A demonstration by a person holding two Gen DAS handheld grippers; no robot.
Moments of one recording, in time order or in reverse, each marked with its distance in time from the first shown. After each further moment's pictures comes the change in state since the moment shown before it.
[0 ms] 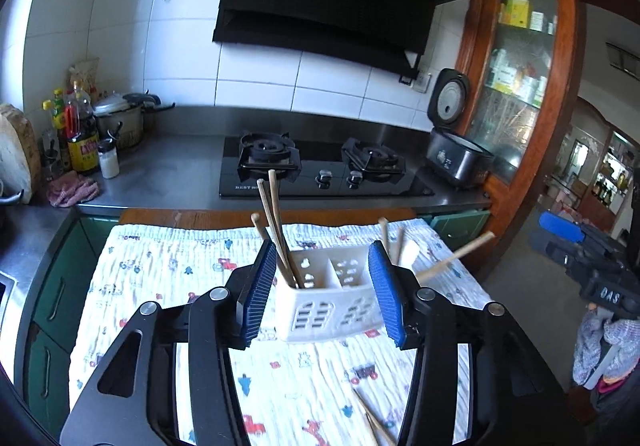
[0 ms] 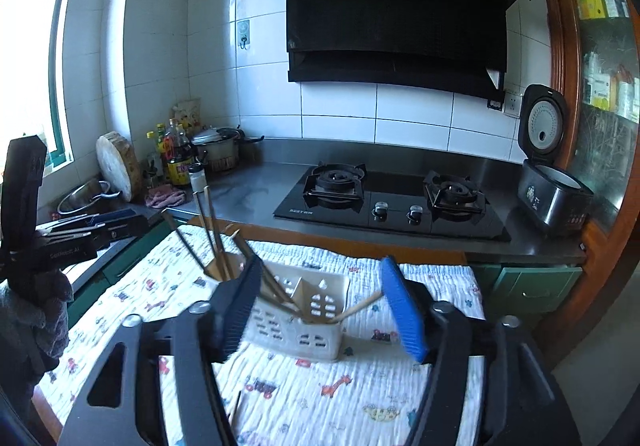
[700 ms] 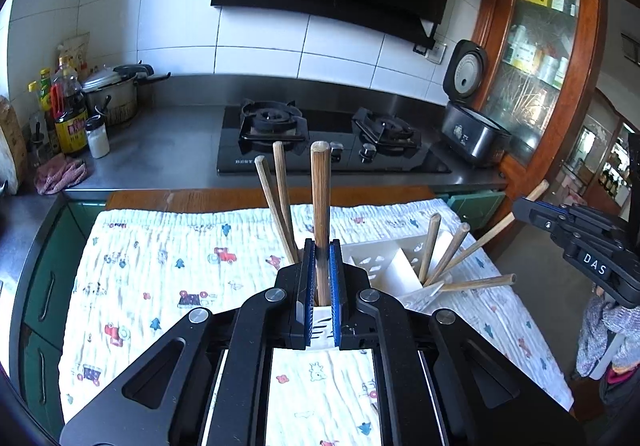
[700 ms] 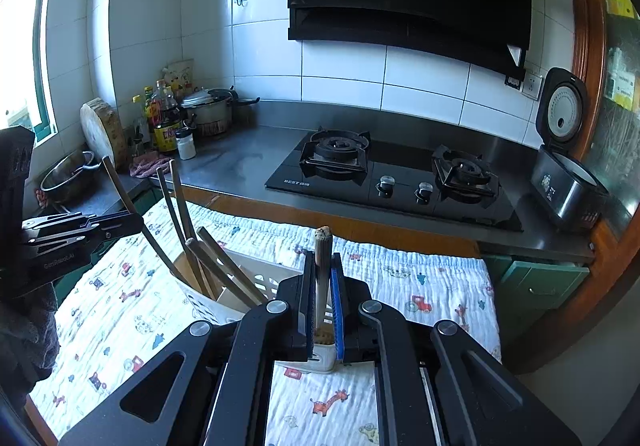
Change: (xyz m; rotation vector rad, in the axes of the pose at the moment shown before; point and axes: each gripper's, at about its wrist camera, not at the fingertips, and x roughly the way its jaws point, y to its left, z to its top) left arm 0.082 0.020 0.013 -0.016 0.127 0.019; right arm 0.093 -0.001 0.019 -0.039 0.149 -0.014
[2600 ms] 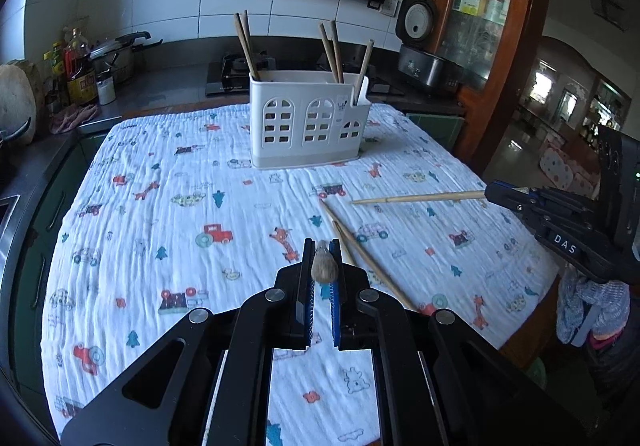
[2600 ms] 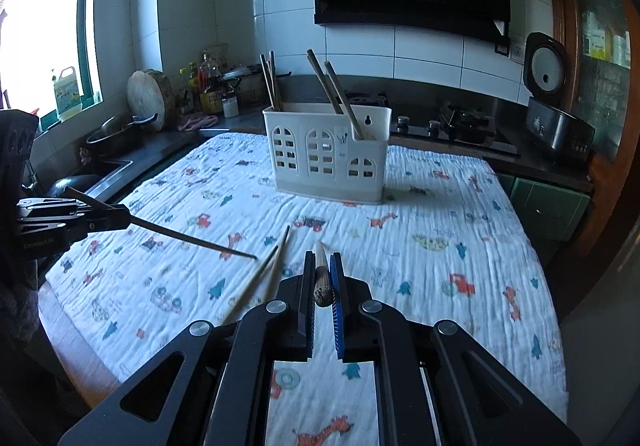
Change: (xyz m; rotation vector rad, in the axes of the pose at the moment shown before) left arm -0.141 -0.045 -0.200 0.086 0.076 -0.056; right arm -0.129 0.065 -0.213 0.028 -0.022 0.066
